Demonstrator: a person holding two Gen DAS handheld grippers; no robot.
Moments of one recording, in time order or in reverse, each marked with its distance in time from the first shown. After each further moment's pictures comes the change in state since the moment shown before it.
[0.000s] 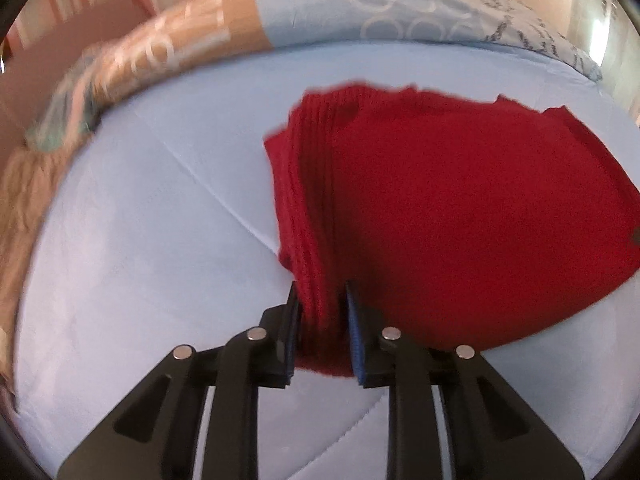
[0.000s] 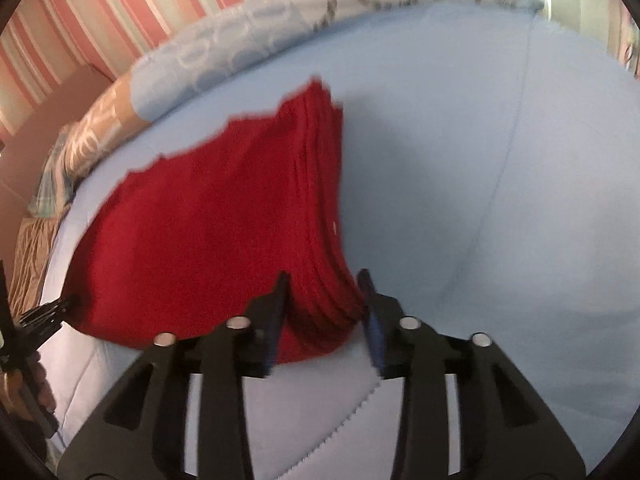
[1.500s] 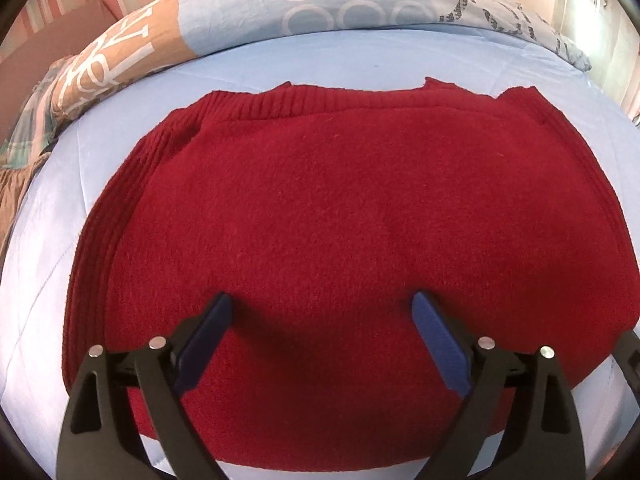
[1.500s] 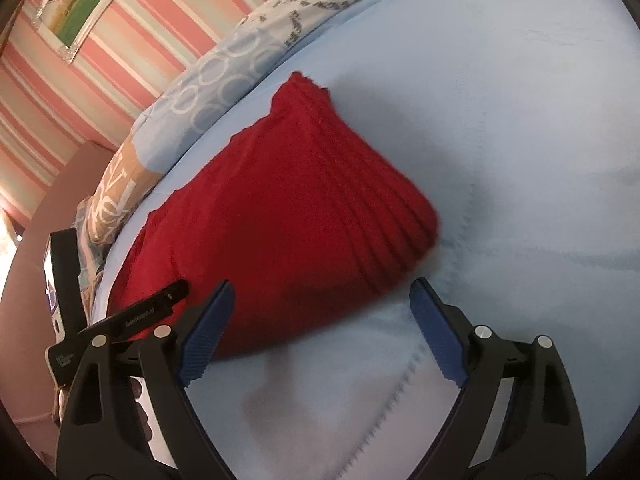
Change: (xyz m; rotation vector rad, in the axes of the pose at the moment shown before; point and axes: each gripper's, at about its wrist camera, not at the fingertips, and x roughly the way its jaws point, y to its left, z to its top) left arm 0.060 -0.127 0.036 -0.010 0.041 -0.064; right arm 0.021 -0.004 -0.054 0.278 -0.058 0.140
